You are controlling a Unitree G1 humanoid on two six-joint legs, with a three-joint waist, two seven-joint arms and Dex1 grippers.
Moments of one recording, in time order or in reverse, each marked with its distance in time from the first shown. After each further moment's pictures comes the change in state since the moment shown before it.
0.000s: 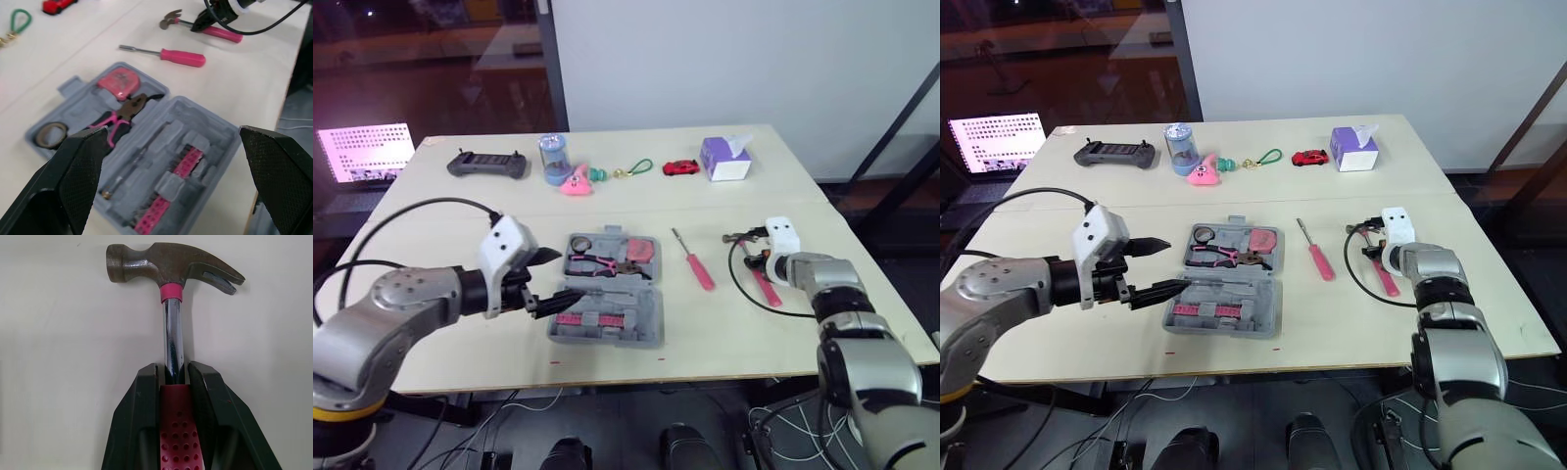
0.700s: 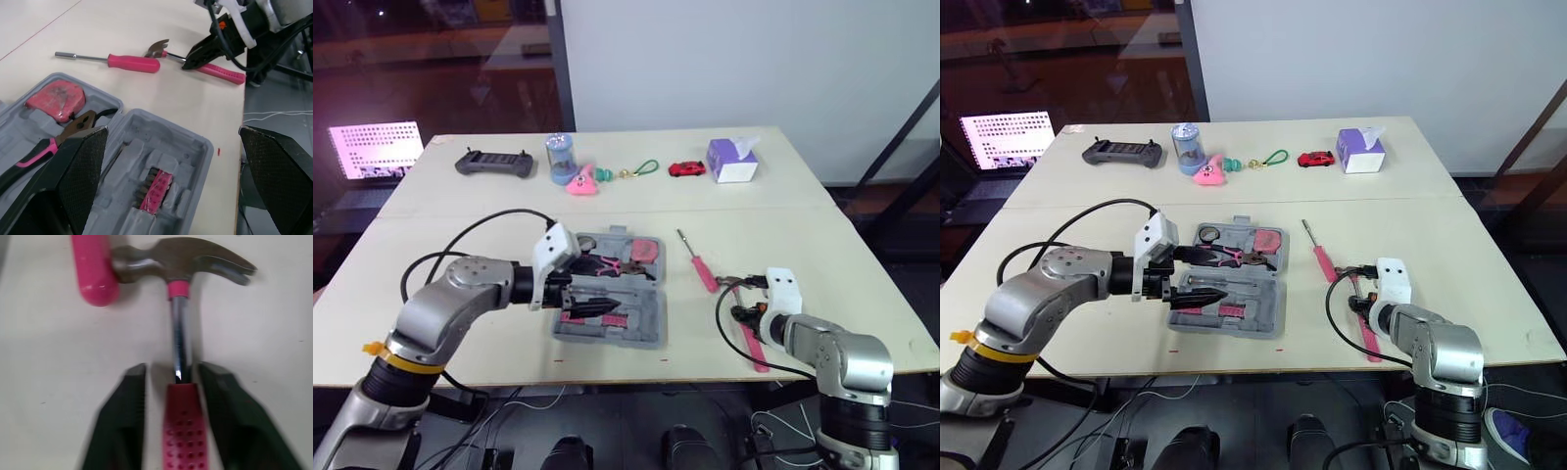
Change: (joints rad) left arm -0.164 -0.117 -0.265 0.273 0.129 -0.187 -0.177; right arm 0.523 0.232 -0.198 -1.092 0.160 0.679 -0.214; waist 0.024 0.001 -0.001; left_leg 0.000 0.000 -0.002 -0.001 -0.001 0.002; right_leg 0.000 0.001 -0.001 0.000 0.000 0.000
